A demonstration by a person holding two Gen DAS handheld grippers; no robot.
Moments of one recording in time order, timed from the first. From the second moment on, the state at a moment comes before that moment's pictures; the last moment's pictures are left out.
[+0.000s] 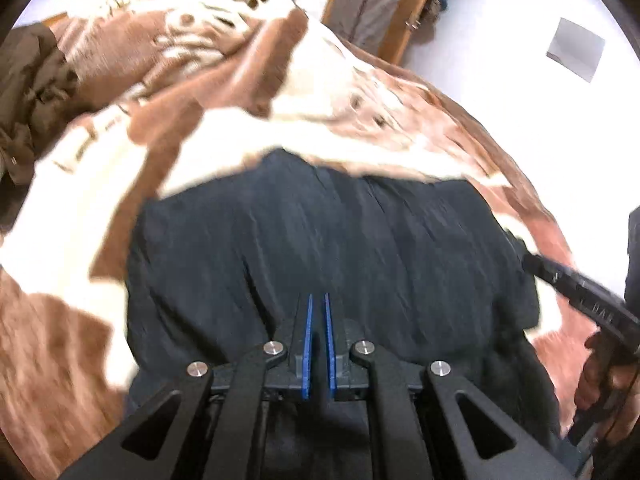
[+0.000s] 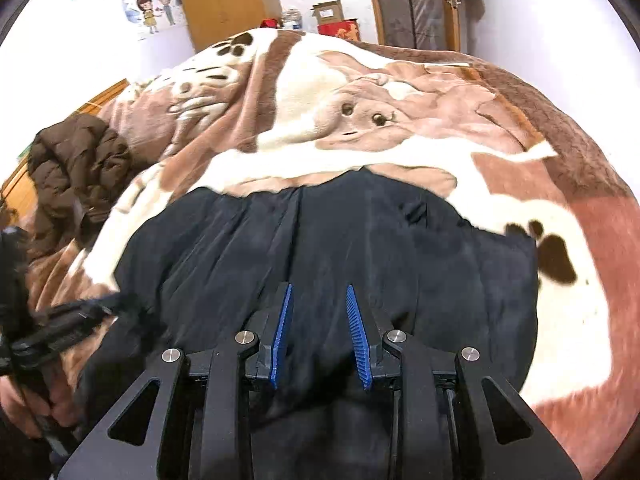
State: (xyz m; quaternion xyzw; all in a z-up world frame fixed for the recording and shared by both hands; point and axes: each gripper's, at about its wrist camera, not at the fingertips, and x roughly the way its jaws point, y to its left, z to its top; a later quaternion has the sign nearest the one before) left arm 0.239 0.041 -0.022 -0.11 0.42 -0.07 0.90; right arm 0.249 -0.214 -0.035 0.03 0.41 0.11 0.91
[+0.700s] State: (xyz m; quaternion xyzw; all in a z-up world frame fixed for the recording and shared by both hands) left arm 0.276 0.057 -0.035 -0.11 0.42 -0.05 0.90; right arm 0.254 -0.162 -0.019 0.00 0.38 0.17 0.91
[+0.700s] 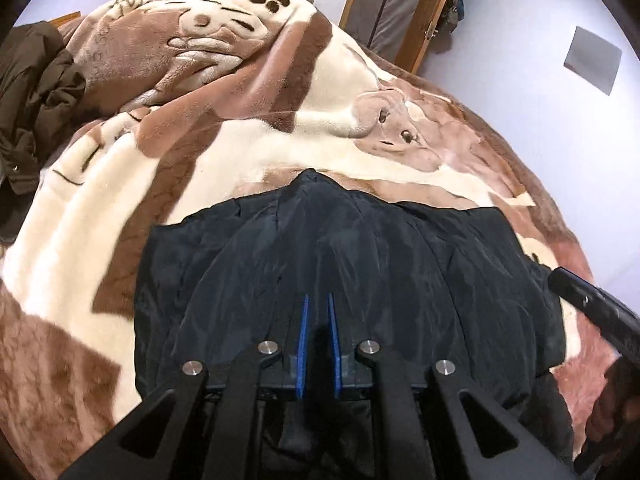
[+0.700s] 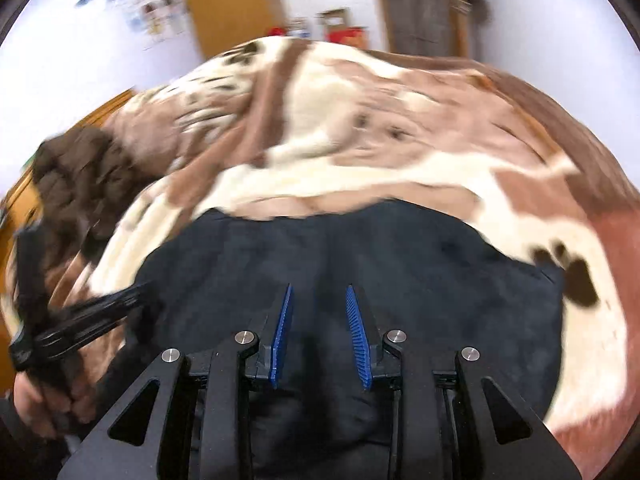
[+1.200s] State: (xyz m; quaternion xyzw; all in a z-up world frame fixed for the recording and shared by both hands) left arm 0.284 0.044 -0.097 -0.08 0.44 -0.04 0.89; right arm 0.284 -0.174 -0.111 0.01 0.43 0.13 0.89
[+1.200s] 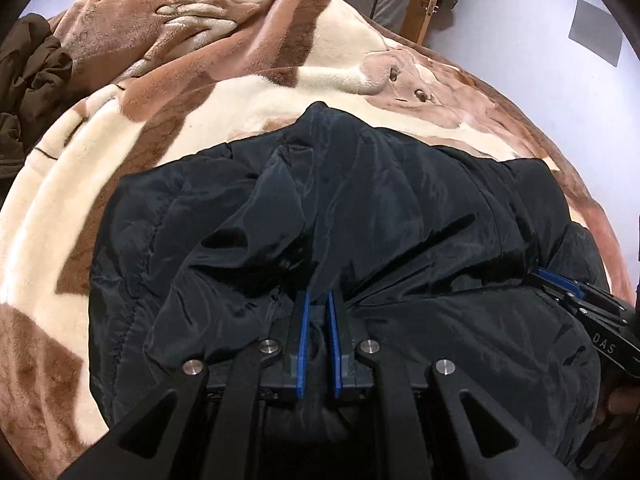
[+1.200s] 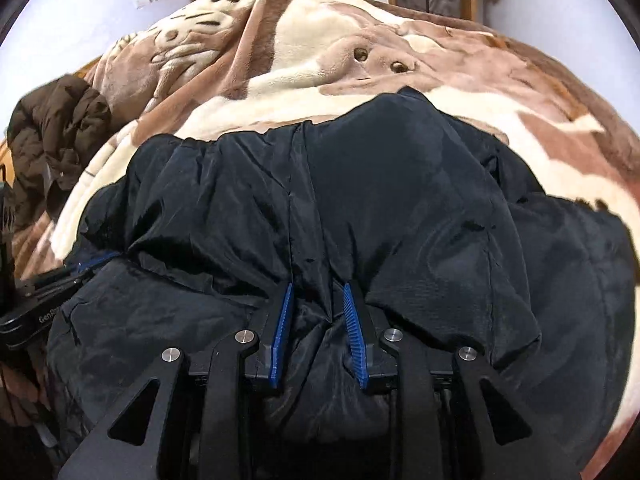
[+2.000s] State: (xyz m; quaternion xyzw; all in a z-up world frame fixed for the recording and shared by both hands) left arm 0.228 0.010 -0.064 -0.11 0.45 -0.11 0.88; right arm 0.224 -0.232 -0.059 0.09 0.42 0.10 0.90
